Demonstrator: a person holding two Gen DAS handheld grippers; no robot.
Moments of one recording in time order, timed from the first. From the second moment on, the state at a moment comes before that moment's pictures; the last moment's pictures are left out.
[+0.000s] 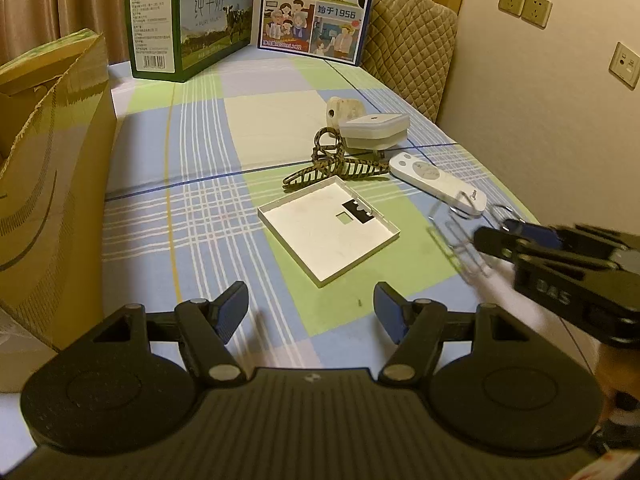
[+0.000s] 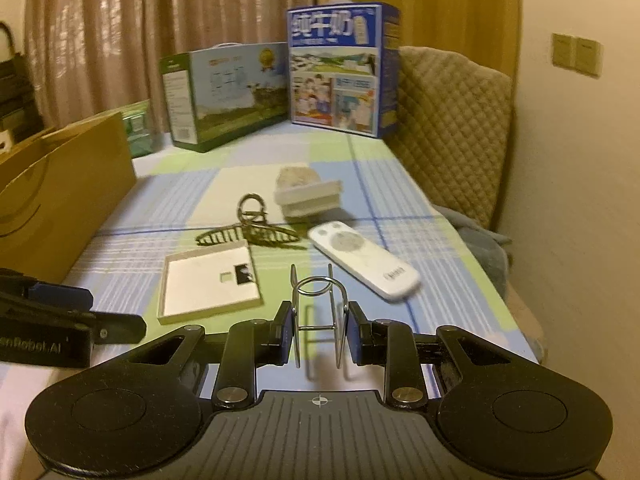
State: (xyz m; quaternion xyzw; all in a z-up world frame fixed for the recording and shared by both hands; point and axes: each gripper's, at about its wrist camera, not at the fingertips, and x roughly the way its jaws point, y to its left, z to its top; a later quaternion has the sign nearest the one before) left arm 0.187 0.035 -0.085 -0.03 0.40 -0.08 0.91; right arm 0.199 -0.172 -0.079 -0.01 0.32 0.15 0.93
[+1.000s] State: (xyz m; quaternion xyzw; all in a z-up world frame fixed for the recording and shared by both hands) left arm 0.234 0.009 -0.104 -0.04 0.39 -0.03 0.92; right arm 0.218 -0.190 -0.074 0.02 0.33 0.15 0.93
